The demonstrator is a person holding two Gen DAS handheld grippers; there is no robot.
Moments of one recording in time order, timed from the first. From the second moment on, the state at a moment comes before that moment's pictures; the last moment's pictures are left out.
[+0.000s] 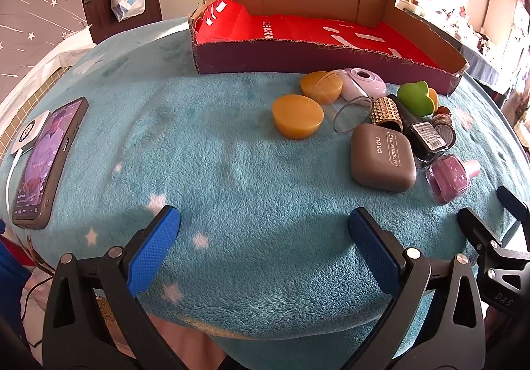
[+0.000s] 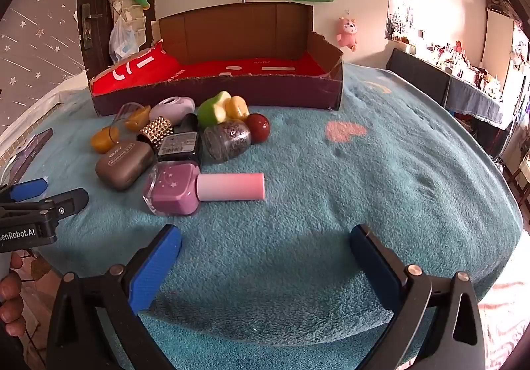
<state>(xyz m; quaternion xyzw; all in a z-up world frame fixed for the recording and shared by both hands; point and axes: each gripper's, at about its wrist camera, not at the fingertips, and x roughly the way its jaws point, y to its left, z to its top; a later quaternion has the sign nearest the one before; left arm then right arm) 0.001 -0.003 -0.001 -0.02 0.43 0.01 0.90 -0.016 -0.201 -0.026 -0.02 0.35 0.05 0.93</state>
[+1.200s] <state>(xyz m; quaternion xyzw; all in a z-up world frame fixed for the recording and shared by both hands) 0.001 -0.002 -0.001 -0.02 0.43 0.02 0.90 -0.018 -0.199 -0.024 -0.02 0.35 0.06 0.93</state>
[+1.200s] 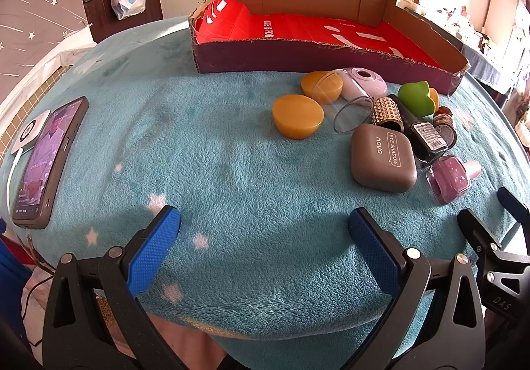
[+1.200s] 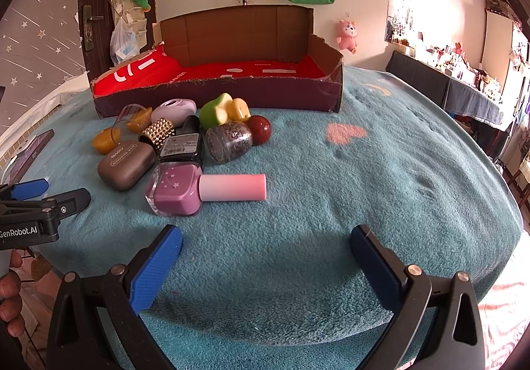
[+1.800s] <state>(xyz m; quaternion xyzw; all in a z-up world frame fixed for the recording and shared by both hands) 0.015 -0.027 0.008 -0.02 0.44 -0.04 0.90 -0.014 -0.183 -0.022 -0.04 0.35 0.10 0.93</state>
